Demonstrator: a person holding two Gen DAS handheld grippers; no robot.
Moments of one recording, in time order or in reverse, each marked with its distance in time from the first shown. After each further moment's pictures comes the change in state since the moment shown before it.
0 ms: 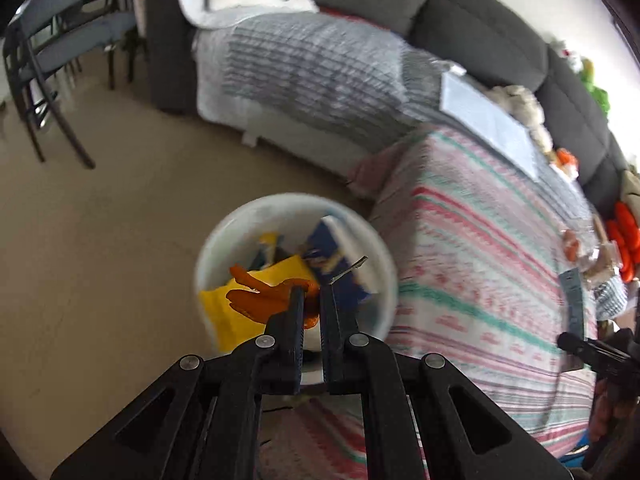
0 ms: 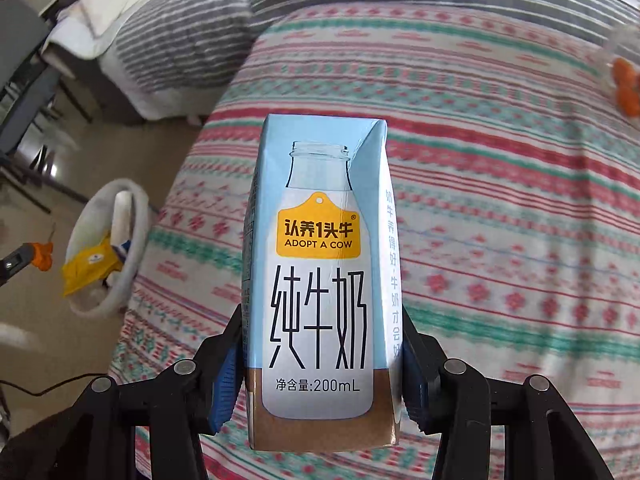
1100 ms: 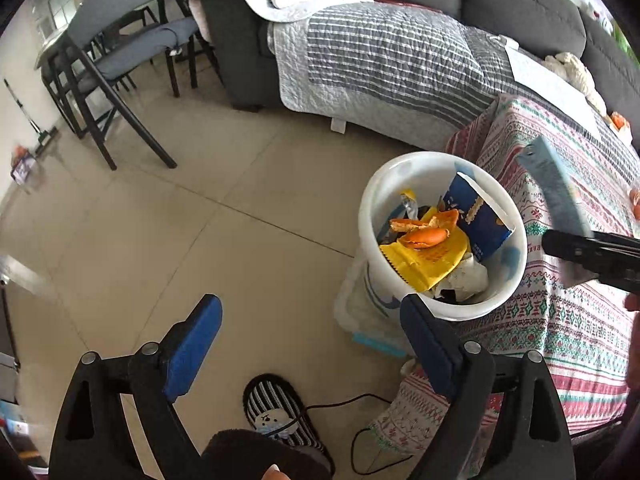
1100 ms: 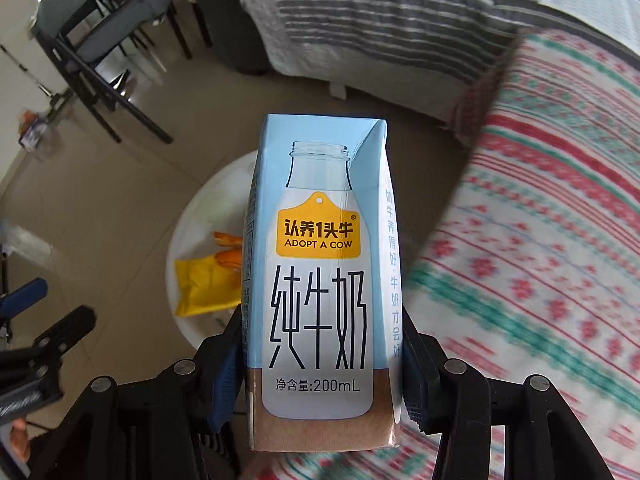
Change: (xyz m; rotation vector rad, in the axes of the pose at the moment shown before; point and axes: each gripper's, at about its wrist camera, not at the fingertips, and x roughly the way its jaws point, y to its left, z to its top) left arm -0.030 0.087 -0.044 0.077 -0.009 0.271; right arm 0.099 0.205 0.018 -0.278 0.027 0.153
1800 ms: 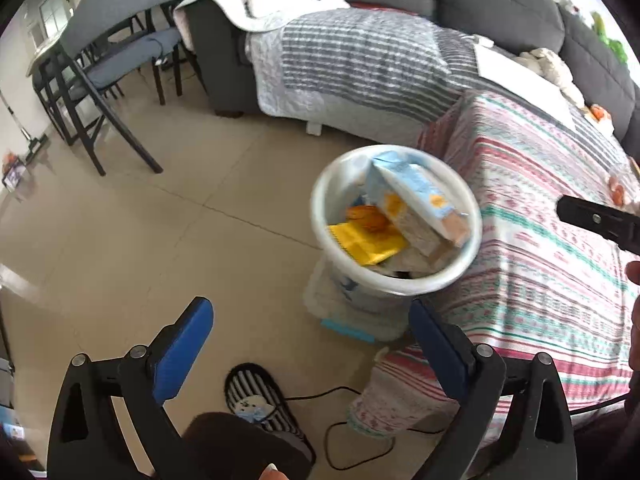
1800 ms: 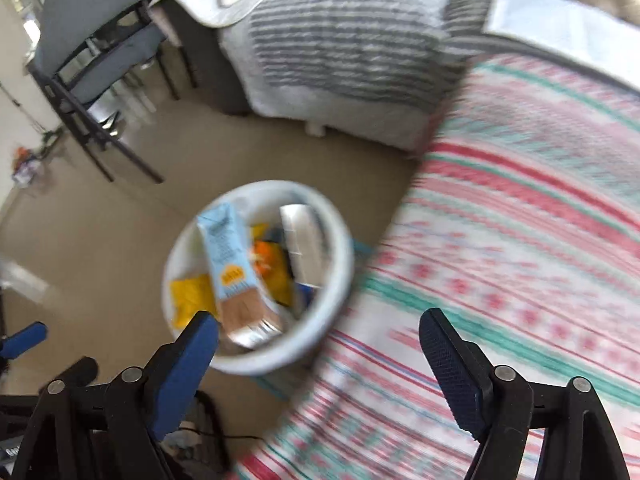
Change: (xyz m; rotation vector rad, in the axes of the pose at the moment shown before) left arm -0.035 -0.043 -0.020 0.035 -0.025 -0.056; right arm -0.061 -0.023 -0.019 0.053 -0.128 -0.064
